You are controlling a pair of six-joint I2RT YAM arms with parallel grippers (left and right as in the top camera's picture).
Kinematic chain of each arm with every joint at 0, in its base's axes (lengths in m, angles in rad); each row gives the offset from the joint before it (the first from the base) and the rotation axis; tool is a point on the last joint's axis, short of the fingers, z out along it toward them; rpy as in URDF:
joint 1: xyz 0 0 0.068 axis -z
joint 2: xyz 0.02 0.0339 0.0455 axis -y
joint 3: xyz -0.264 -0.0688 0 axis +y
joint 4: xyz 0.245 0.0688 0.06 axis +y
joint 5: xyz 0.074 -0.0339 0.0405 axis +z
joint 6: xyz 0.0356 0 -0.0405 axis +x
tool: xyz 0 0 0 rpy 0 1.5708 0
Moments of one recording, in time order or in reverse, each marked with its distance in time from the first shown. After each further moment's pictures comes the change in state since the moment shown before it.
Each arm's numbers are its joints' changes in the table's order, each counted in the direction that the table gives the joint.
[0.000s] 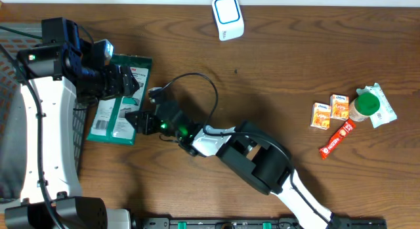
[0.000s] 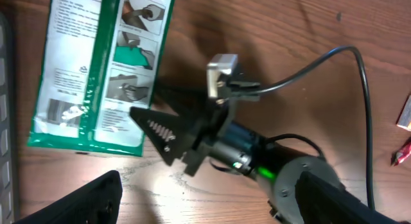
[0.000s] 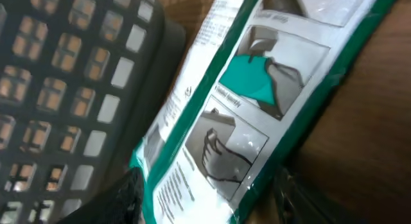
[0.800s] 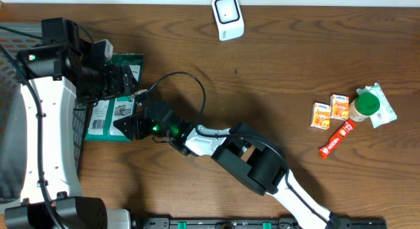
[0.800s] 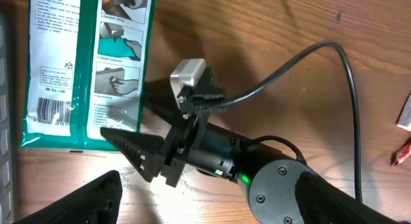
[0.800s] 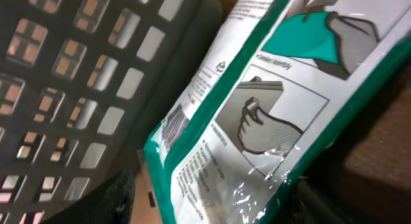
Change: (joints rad) left arm 0.000 0.000 0.000 0.000 0.000 0.000; right arm -0.021 -0.037 -0.098 0.056 0.068 -0.092
